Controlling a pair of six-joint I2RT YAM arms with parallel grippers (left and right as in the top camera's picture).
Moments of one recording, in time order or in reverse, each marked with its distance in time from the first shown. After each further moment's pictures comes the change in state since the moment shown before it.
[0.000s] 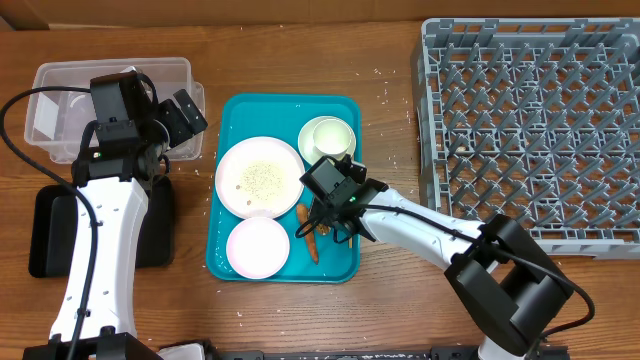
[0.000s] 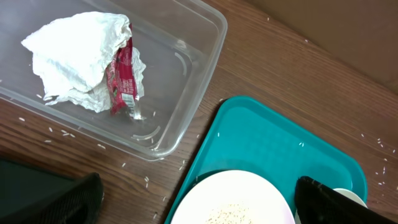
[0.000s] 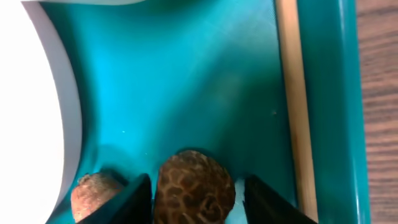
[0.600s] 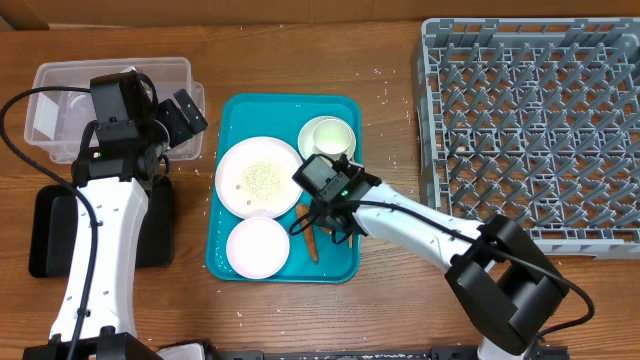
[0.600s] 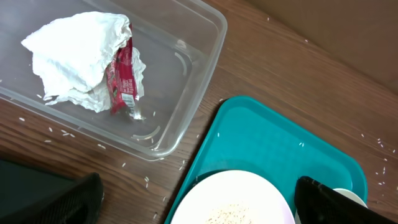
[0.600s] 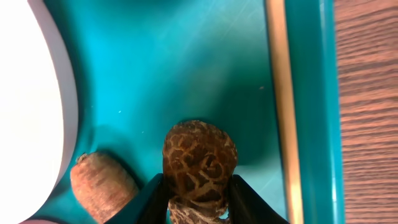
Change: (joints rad) left arm 0.000 0.000 0.000 0.000 0.000 0.000; right arm 0.011 0.011 0.089 -0.164 0.008 0.007
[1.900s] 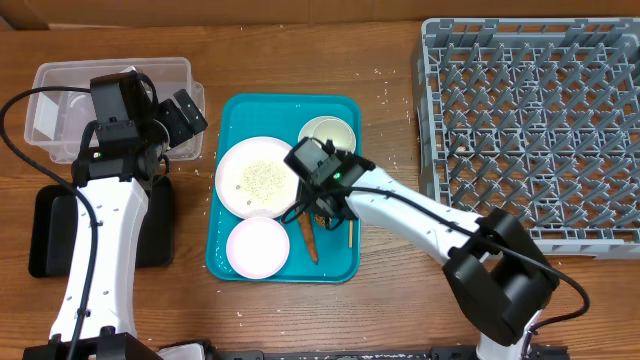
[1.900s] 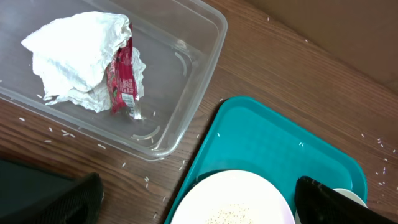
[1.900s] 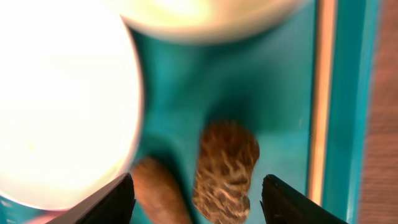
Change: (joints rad) left arm 0.000 0.000 0.000 0.000 0.000 0.000; right arm -0.019 0.040 0.175 -0.095 -0.013 -0.145
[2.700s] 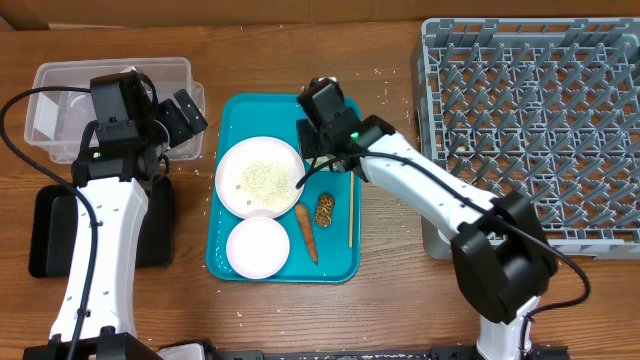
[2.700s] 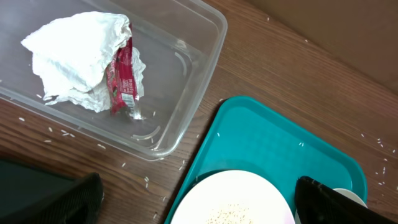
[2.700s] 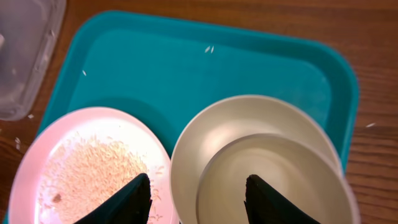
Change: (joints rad) left arm 0.000 0.000 0.000 0.000 0.000 0.000; right arm -0.126 0.072 0.156 0.230 0.032 -0.465
